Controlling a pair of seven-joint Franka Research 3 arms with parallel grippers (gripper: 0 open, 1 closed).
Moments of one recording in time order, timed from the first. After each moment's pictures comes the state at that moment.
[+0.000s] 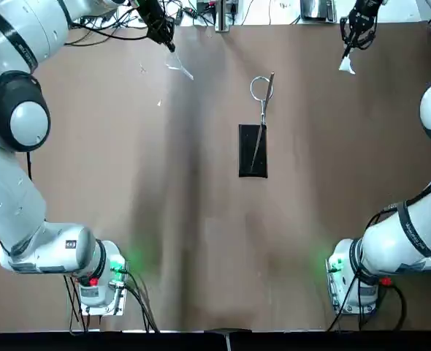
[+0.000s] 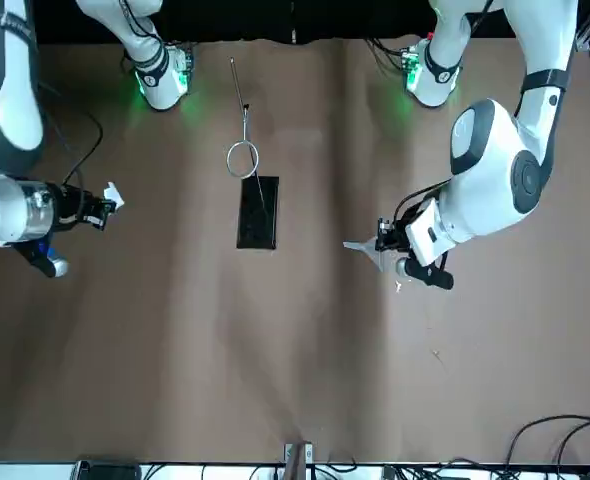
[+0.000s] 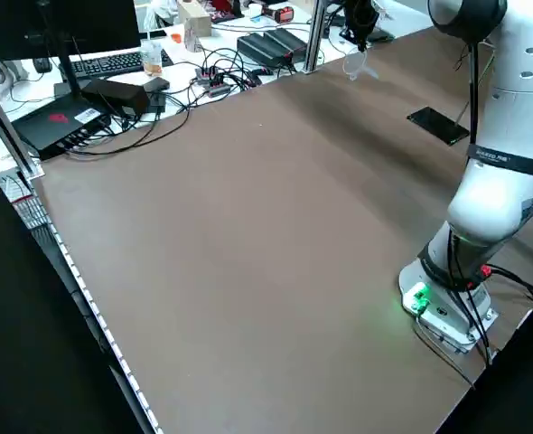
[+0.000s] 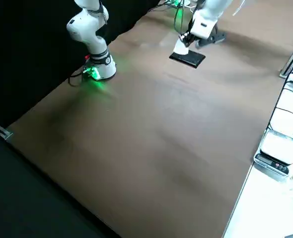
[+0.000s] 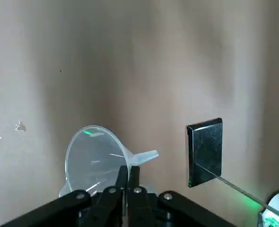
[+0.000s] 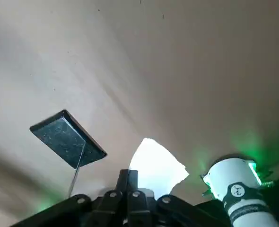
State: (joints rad) left arm -0.01 0.35 -0.41 -1.60 -0.32 1.97 -0.10; right arm 0.06 0.30 -0.03 -1.46 0.24 1.34 0.56
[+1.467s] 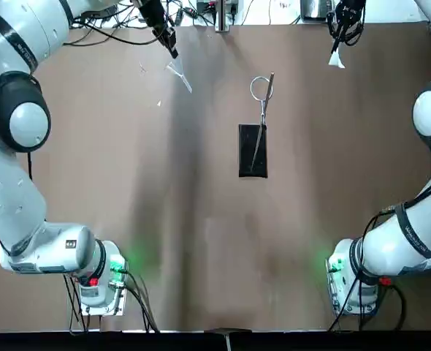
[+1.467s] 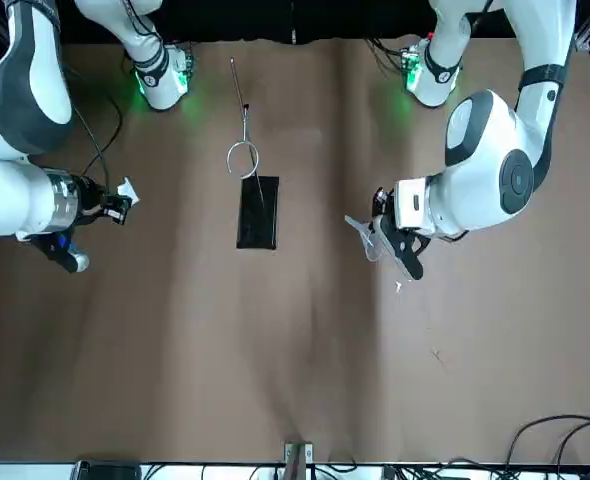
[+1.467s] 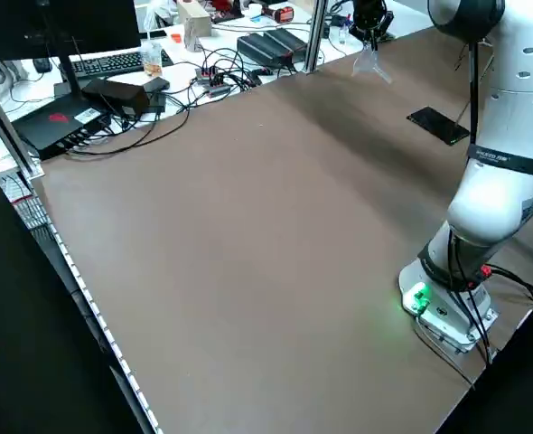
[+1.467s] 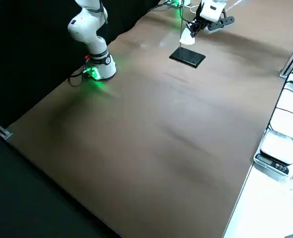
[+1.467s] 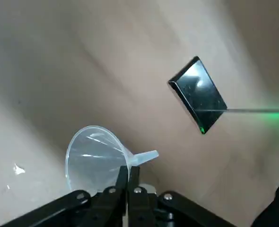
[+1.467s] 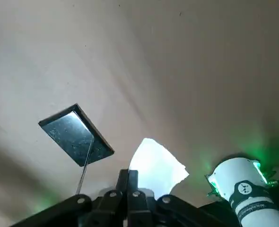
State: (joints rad) left arm -0.01 0.36 -0.44 -1.56 -0.32 1.85 0.44; right arm 0.14 0.30 -0.03 -1.42 0.23 1.33 0.61
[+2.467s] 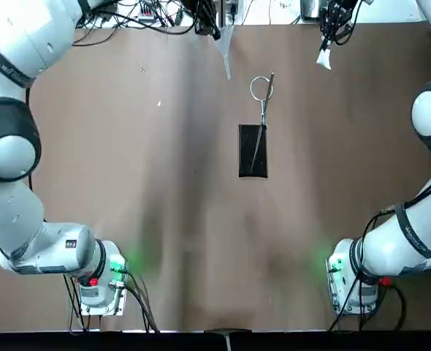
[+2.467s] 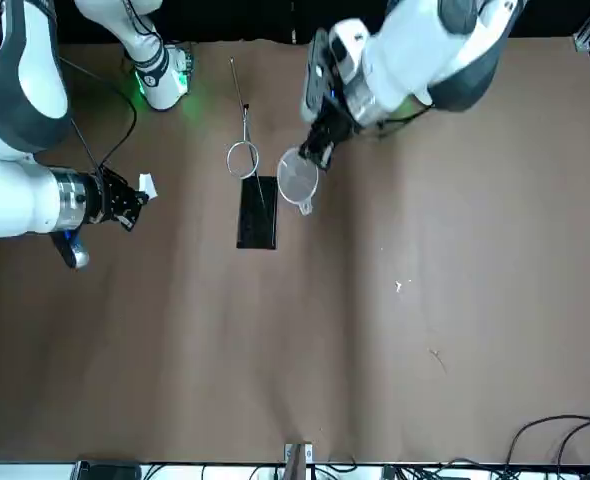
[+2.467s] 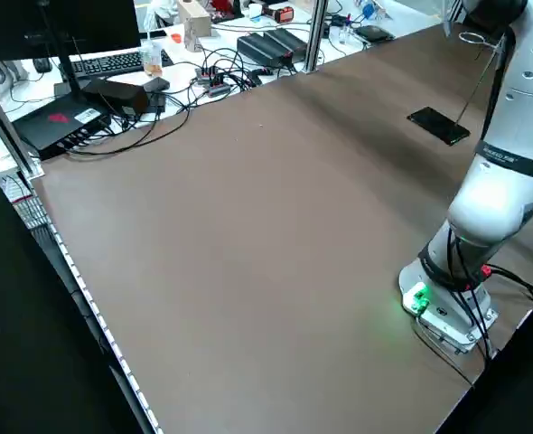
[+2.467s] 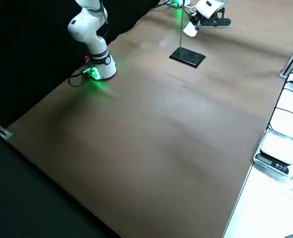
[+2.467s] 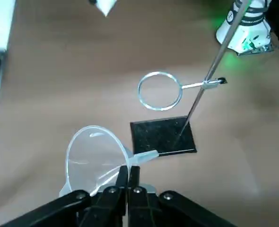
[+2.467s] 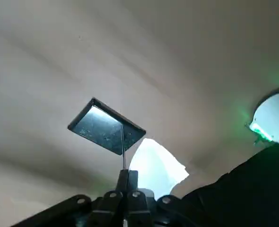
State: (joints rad) left arm 0.00 0.24 -0.78 -1.48 -0.32 1.99 1.16; right arm 0.14 0.31 -0.03 -1.42 0.37 1.34 1.04
